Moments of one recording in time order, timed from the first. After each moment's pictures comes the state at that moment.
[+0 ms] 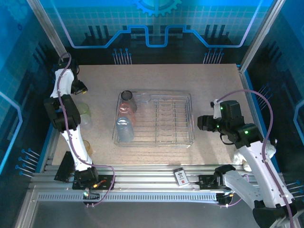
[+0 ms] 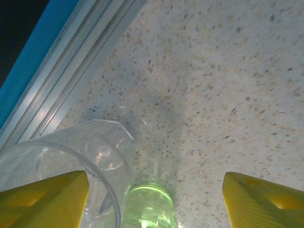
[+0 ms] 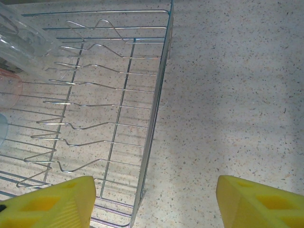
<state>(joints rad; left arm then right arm) 0.32 2.21 2.03 -1.20 -0.21 -0.43 0.25 0.83 0.97 -0.97 -0.08 0.24</state>
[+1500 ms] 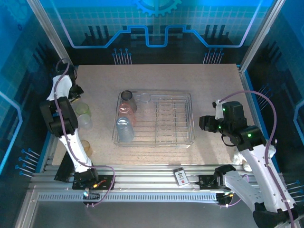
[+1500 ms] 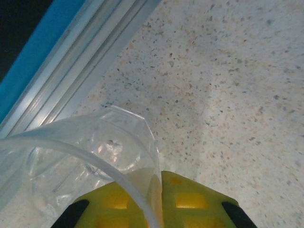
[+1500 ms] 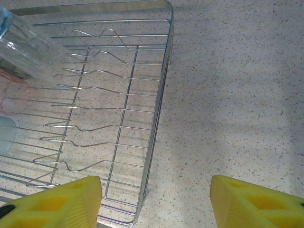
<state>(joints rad) 0.35 2.05 1.77 -1.00 -0.21 -0.42 0.25 0.79 0.98 -0.99 -0.08 0.26</state>
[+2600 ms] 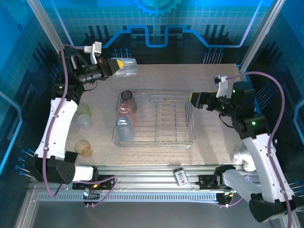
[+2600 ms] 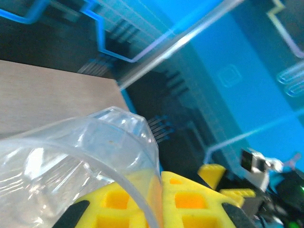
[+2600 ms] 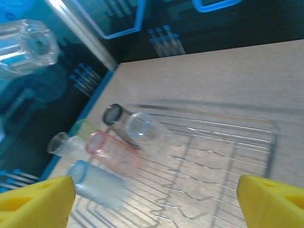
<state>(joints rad) -0.03 1.33 1.51 -0.35 0.91 -0.76 0.19 0.95 1.20 -0.66 -0.50 0.37</state>
